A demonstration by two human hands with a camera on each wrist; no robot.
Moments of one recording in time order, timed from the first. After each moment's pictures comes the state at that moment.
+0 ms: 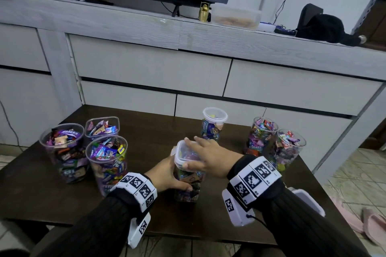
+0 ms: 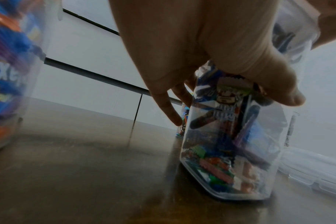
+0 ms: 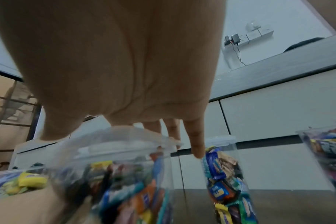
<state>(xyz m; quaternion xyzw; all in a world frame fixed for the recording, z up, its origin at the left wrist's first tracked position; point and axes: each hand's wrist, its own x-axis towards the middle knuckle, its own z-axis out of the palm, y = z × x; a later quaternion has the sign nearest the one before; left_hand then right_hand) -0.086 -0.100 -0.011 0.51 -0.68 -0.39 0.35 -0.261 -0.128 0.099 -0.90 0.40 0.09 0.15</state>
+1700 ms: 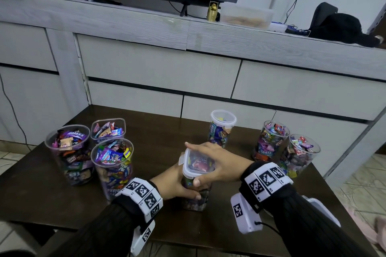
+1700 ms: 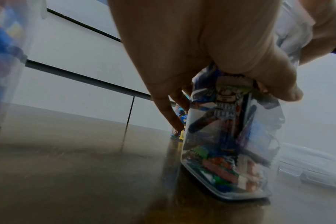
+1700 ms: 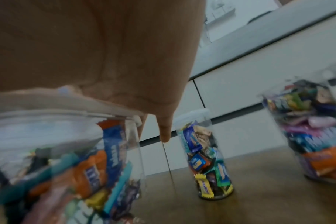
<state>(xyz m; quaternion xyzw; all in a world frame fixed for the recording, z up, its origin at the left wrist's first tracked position) -0.090 -0.097 -0.008 0.47 -0.70 -0.41 0.34 -0.269 -0.152 0.084 -0.92 0.31 0.02 0.24</state>
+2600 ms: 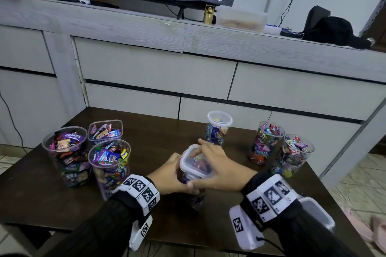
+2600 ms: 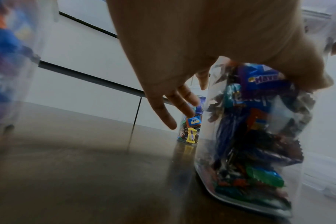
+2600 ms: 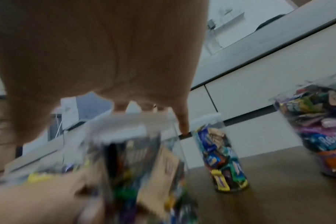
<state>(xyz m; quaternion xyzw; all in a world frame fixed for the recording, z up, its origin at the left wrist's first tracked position) -0.081 -0.104 0.001 0.53 -0.68 -0.40 0.31 -0.276 -0.126 0.087 -0.91 0.34 -0.04 0.22</state>
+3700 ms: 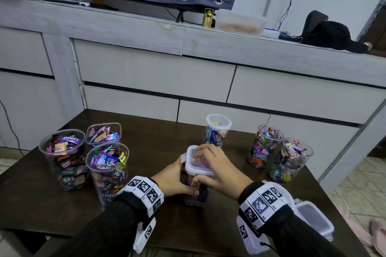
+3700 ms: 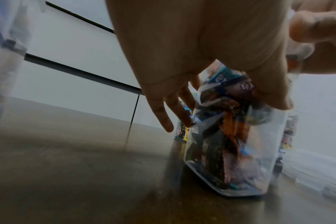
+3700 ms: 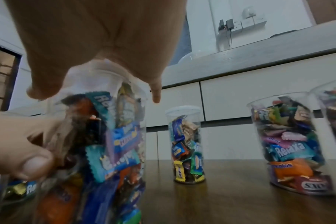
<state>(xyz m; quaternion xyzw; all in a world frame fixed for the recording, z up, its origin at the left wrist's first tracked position) -0.088 -0.121 -0.014 0.54 -0.67 -0.41 0.32 -0.285 -0.137 0.065 -0.93 0.30 -0.16 0.12</state>
